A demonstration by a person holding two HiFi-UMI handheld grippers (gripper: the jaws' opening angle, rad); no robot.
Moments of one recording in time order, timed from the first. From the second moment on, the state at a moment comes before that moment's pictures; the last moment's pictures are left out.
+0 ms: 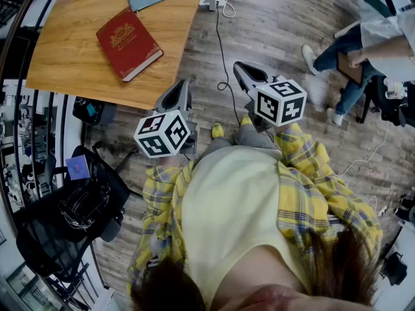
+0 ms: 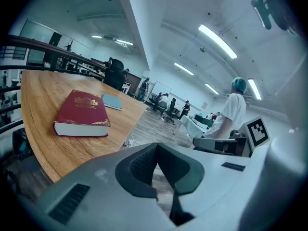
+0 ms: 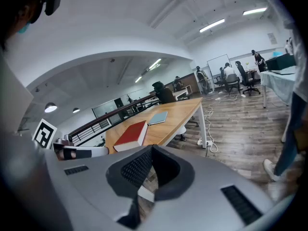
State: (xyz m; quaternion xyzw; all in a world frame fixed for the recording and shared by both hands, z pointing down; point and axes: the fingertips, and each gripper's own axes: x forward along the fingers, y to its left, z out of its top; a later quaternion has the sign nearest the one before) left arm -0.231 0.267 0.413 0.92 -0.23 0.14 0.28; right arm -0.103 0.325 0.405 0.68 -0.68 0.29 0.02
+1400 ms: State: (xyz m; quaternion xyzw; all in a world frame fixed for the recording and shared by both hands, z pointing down) left arm -0.088 0.179 0.422 0.90 -0.32 0.11 0.27; right arm 0.055 0.204 0.422 0.59 -0.75 0.31 0.03
